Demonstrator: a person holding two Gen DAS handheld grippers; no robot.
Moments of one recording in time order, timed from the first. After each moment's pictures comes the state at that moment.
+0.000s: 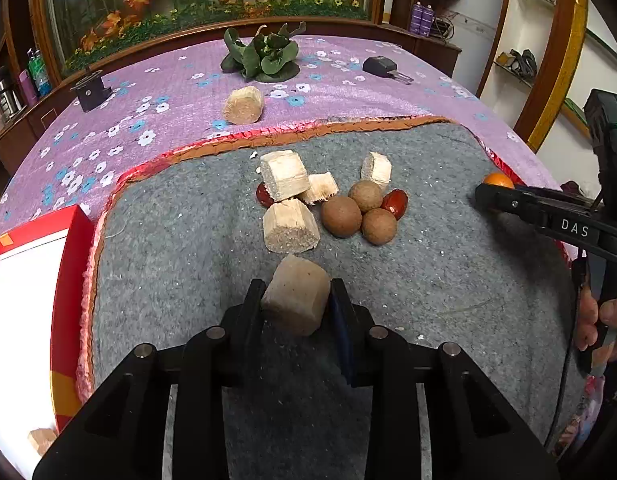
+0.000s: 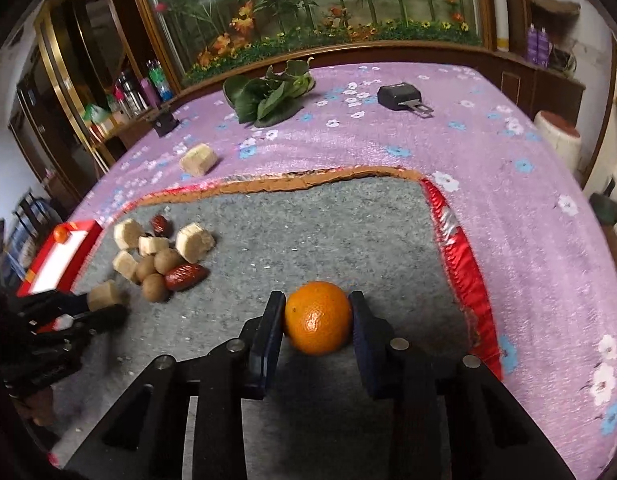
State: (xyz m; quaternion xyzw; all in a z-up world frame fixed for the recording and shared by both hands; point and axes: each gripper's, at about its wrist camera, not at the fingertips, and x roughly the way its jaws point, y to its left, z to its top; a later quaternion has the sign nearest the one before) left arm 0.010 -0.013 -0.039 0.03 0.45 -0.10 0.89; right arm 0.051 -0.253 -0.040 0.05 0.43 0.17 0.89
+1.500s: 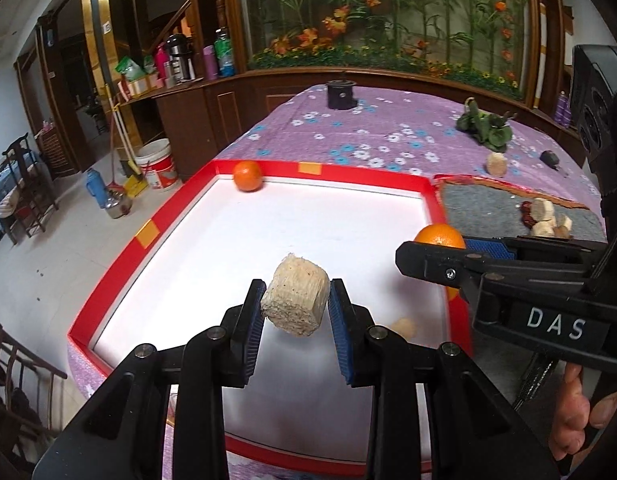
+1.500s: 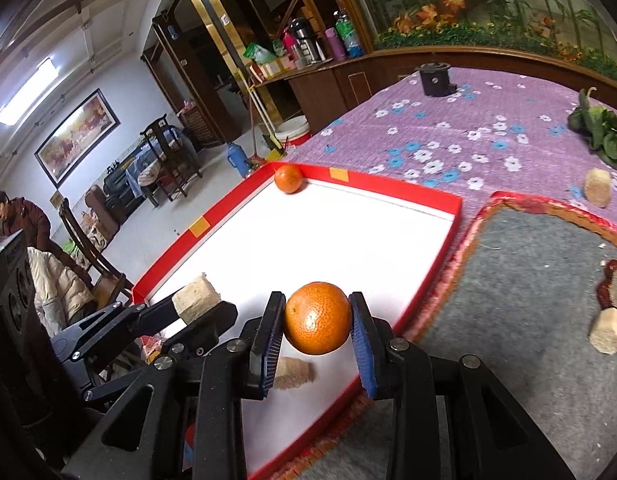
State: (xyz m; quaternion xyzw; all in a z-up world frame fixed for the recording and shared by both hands) left arm -0.100 0.180 -0.017 -0.03 0.36 0.17 0.92; right arm -0.016 0.083 -0.017 -0.01 0.42 0.43 0.80
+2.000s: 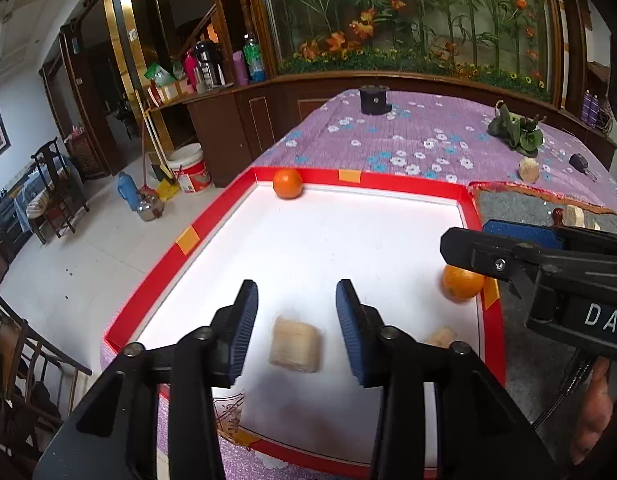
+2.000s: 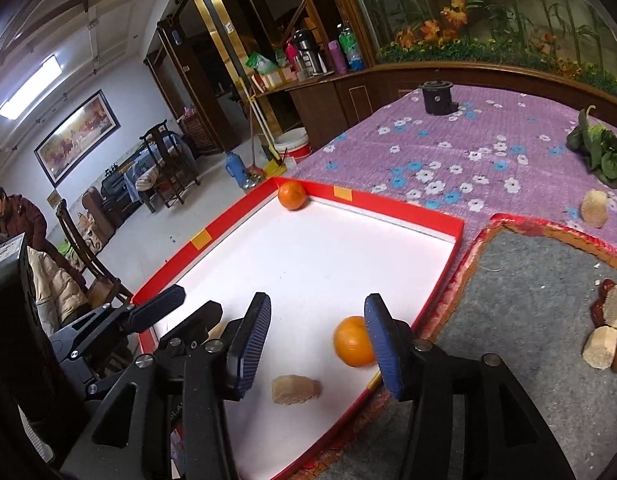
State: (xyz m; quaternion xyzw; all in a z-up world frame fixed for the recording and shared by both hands) left arm -0.105 0.187 -0.010 -0.01 0.35 0.23 0.91; right arm -0.022 0.075 -0.002 -0.01 0.39 0.43 0.82
